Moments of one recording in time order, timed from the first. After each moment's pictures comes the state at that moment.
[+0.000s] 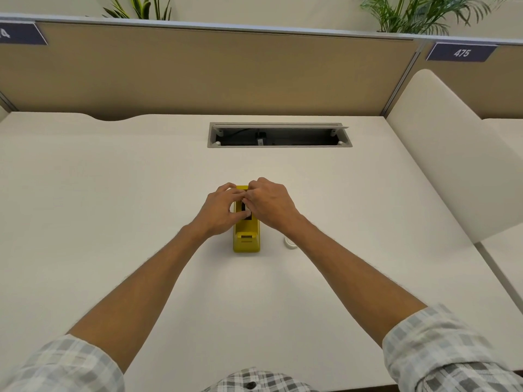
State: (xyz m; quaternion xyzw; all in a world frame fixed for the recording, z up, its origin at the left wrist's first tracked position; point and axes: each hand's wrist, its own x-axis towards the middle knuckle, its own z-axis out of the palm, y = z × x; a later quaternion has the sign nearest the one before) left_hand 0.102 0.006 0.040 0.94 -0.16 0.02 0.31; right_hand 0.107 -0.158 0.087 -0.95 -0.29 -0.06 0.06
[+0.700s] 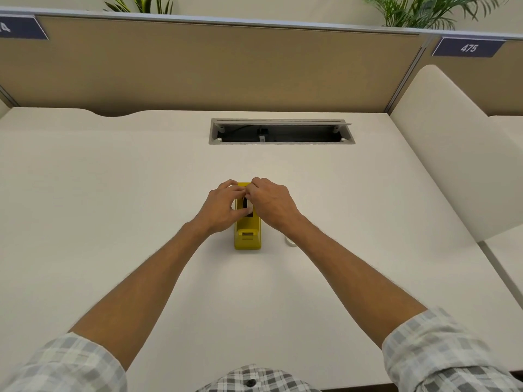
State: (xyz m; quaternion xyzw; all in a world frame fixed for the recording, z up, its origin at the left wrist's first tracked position) left_hand 0.104 0.005 0.037 0.93 -0.16 0.03 0.31; right_hand 0.109 -0.157 0.071 -0.95 -0.28 -0.08 0.05
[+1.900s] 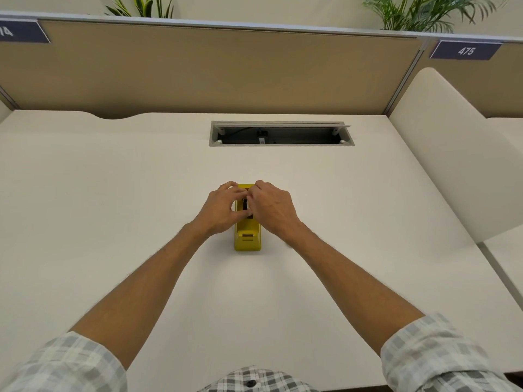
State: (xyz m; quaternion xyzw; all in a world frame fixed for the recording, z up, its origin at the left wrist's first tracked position) left_hand 0.101 0.005 0.042 0.94 -0.17 0.03 0.31; right_hand 0.100 -0.154 0.069 -0.96 -0.23 -0.10 0.09
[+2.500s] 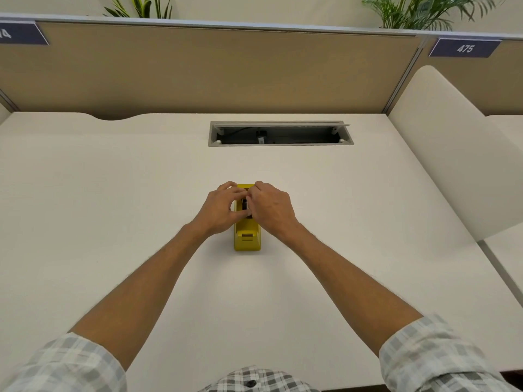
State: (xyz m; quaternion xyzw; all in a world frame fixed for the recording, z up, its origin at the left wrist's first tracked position) left_hand 0.102 0.005 0.041 0.94 -0.17 0.03 0.30; right_hand 0.099 -0.151 0.066 -0.97 -0.22 -0.10 0.10
